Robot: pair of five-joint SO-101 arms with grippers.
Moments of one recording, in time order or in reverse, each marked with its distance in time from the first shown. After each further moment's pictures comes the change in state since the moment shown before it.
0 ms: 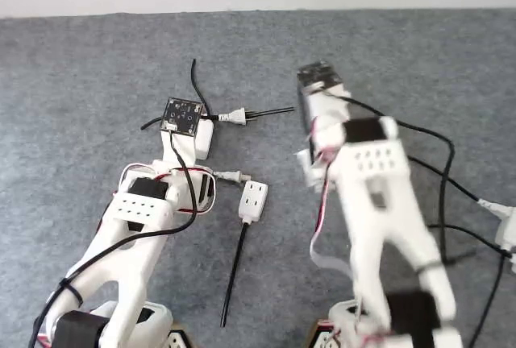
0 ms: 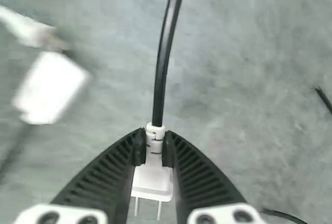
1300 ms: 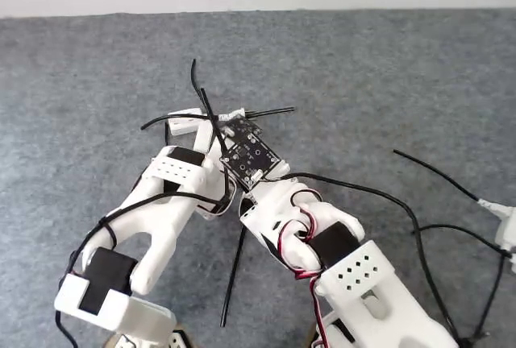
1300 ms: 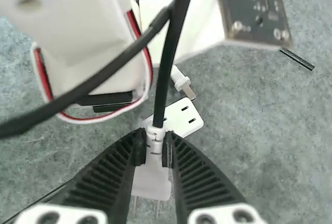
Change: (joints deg) left arm 6.9 23.5 -19.1 19.3 -22.2; right arm -21.7 -32.4 34.1 -23.5 1.3
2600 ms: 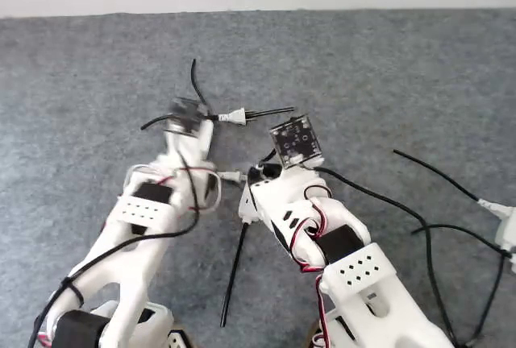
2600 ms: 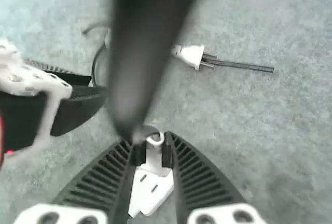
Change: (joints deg) left arm -7.0 -23.3 22.0 -31.1 26.5; right arm 6.9 0.4 10.1 -23.9 -18.1
